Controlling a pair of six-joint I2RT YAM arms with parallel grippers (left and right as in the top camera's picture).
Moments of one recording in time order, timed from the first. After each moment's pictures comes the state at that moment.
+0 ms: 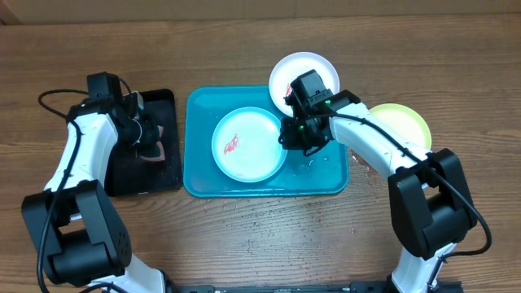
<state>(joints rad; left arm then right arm) 0.22 1.78 1.25 -0.81 0.17 -0.10 0.46 1.95 1.38 -0.74 -0.31 0.40</state>
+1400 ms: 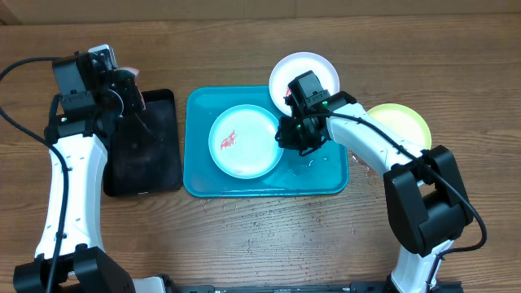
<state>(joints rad) 0.22 1.52 1.25 -0.50 0.15 -0.10 0.47 1.97 1.38 -0.70 -0.33 0.49</state>
